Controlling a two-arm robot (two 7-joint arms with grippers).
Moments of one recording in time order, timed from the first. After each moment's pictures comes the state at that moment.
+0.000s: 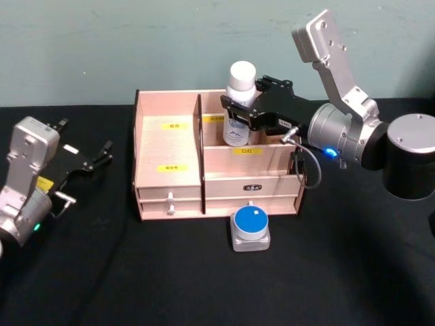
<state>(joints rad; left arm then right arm) -0.20 0.60 0.45 -1.41 -0.25 -0.12 0.03 0.44 0.39 -0.47 -1.56 0.31 0.32 0.37</state>
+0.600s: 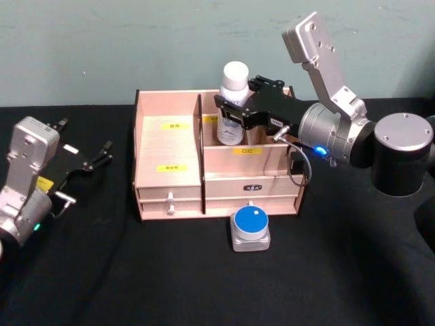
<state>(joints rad) -0.20 0.60 0.45 -1.41 -0.25 -0.12 0.03 0.47 0.34 -0.47 -1.48 0.28 0.29 0.38</state>
